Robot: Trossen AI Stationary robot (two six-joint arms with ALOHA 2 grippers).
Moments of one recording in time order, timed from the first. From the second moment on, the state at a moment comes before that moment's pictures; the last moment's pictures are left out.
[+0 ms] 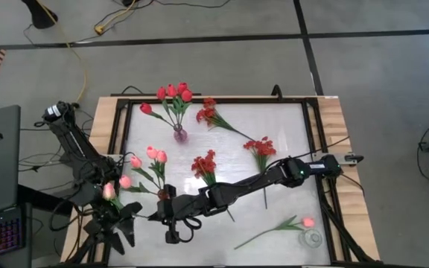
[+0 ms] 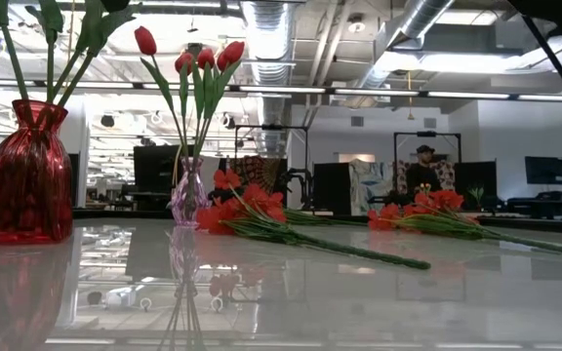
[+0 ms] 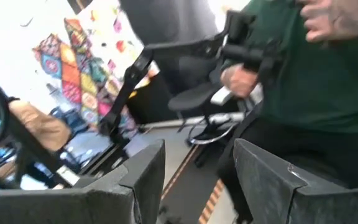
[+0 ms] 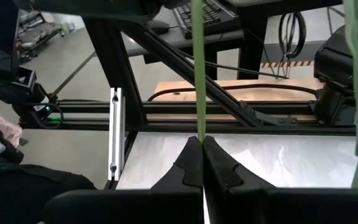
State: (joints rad) left arm -1.00 0.91 0.56 0.35 -0.05 0.43; right arm 0.34 2.50 2.31 -0.21 0.14 0.18
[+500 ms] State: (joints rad) left arm -1.01 0.91 0.56 0.59 0.12 0.52; right arm 0.33 2.56 2.29 -0.33 0.22 0.18
